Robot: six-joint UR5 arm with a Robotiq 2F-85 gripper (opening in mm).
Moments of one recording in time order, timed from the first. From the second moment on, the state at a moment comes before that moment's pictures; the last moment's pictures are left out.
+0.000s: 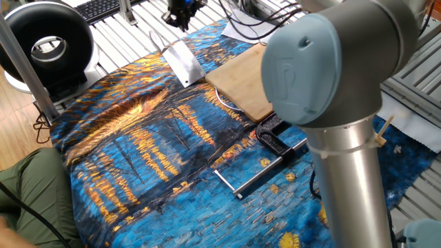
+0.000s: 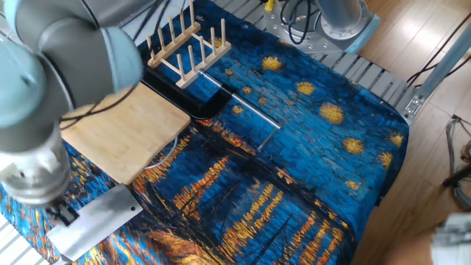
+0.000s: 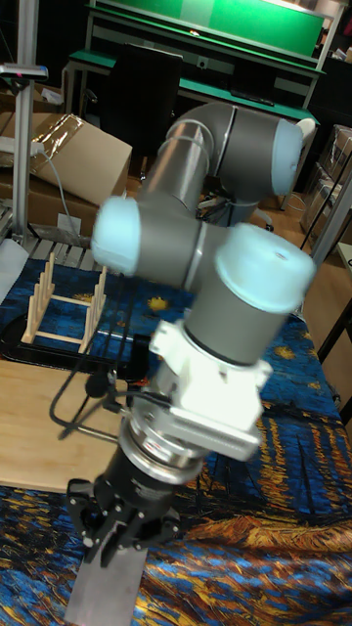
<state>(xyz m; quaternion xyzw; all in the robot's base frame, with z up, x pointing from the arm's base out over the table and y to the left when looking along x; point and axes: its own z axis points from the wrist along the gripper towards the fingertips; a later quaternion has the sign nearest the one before) 0.840 -0.047 0.097 -0.01 0.99 -0.12 0.12</state>
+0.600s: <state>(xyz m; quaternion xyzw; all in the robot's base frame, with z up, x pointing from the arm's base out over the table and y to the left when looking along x) 0.886 -0.027 0.053 -0.03 0.97 -0.21 0.14</state>
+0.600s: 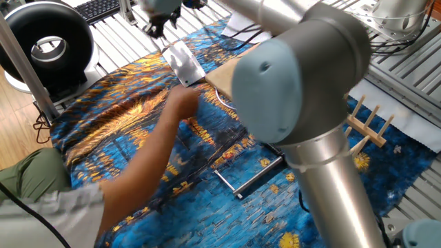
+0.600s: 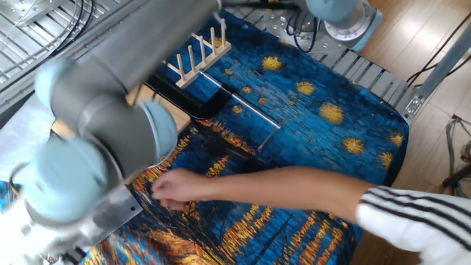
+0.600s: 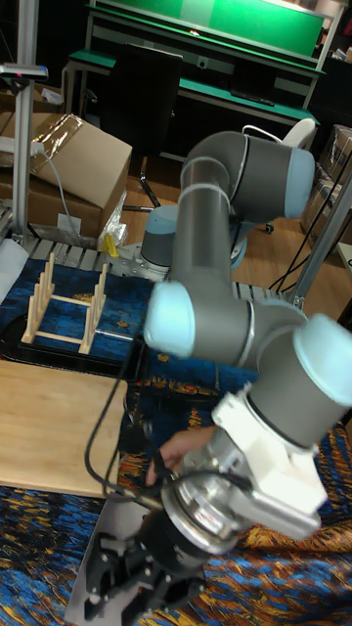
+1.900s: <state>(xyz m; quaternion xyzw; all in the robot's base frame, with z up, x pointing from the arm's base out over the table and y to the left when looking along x) 0.869 -0.023 0.034 0.03 0.97 -0.23 0.11</state>
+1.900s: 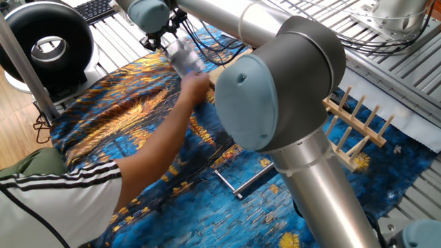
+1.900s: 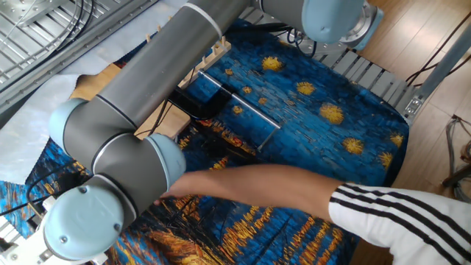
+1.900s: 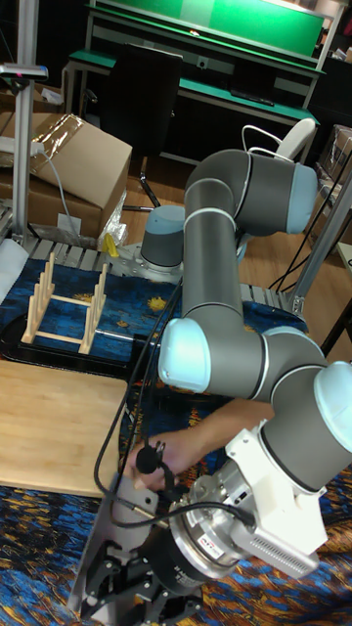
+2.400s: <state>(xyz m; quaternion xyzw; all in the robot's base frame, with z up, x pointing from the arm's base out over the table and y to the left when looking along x) 0.849 -0.025 0.044 0.05 0.97 -0.24 0.09</state>
